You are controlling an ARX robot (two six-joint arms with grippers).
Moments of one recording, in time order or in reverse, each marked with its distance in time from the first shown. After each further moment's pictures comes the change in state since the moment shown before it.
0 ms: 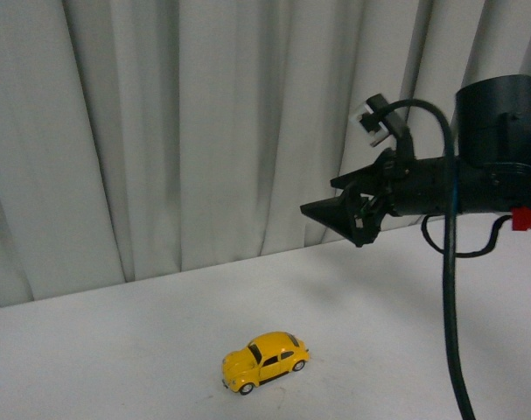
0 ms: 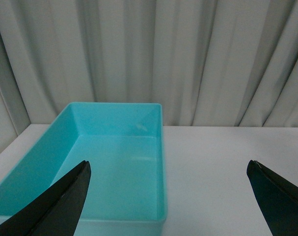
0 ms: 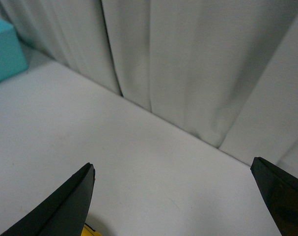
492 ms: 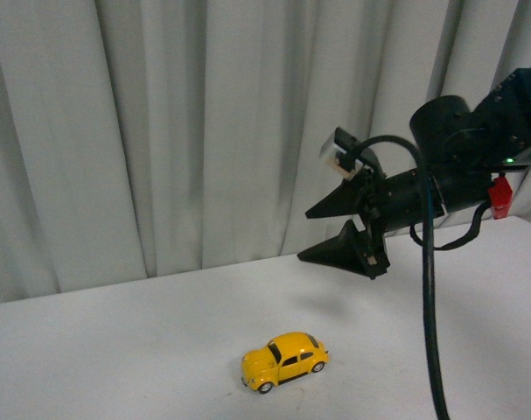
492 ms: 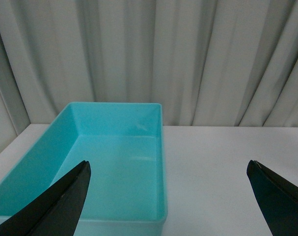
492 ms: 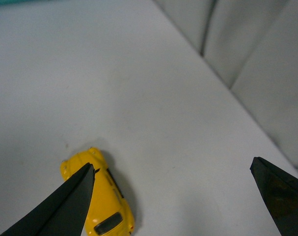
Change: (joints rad) left arm 0.000 0.000 0.000 0.000 0.000 0.000; right arm 0.072 0.167 0.358 -0.700 -0.115 -0.591
